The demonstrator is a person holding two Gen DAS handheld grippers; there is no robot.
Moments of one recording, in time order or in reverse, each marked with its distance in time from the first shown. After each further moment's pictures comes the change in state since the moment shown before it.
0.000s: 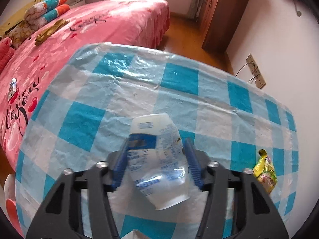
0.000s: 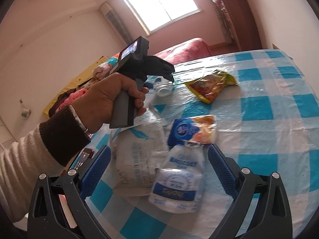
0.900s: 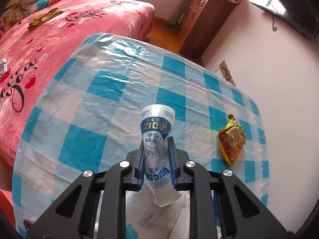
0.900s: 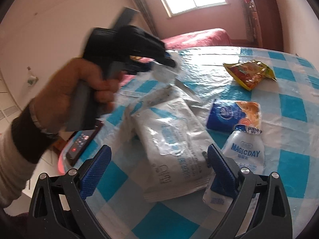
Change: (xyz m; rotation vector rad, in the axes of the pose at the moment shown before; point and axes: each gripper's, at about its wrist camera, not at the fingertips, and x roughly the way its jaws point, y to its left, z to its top) left arm -0.069 0.065 -0.063 -0.048 -0.018 -0.246; right arm 0.046 0.040 -0.015 -0.160 0.143 0.023
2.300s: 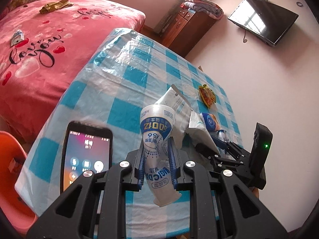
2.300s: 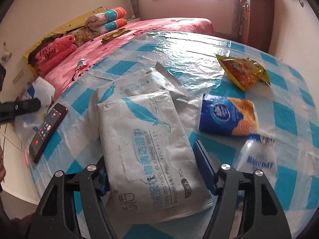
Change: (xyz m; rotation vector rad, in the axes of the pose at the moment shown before) left arm -0.134 0.105 -0.146 -0.038 -0.066 -0.218; right arm 0.043 0.012 0.010 -0.075 0.134 -0.244
